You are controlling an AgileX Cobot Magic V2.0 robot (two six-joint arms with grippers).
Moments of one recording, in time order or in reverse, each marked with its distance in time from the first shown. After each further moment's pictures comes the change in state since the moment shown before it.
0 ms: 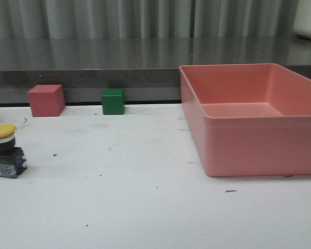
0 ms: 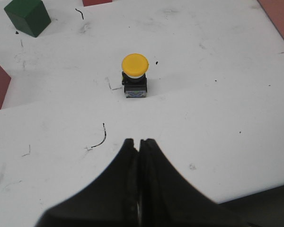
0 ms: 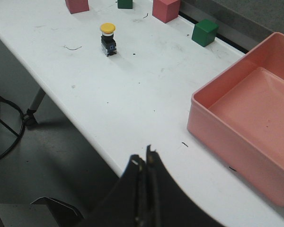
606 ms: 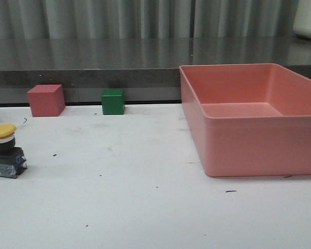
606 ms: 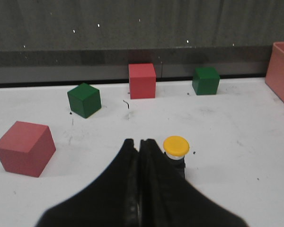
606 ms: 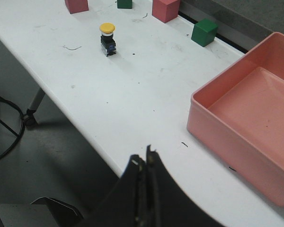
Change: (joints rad) left arm 0.188 -0.326 0.352 0.008 -0.498 0.002; right arm 0.000 0.000 0.000 0.000 0.000 0.000
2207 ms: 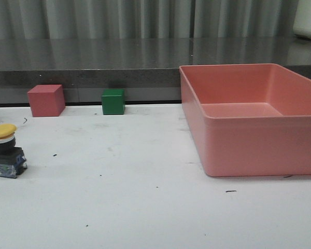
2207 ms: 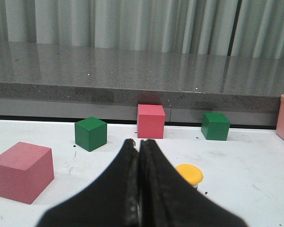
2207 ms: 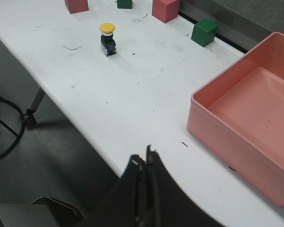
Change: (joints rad) left arm 0.058 -0.217 0.344 -0.056 -0.380 0.001; right arm 0.000 0.000 0.000 0.000 0.000 0.000
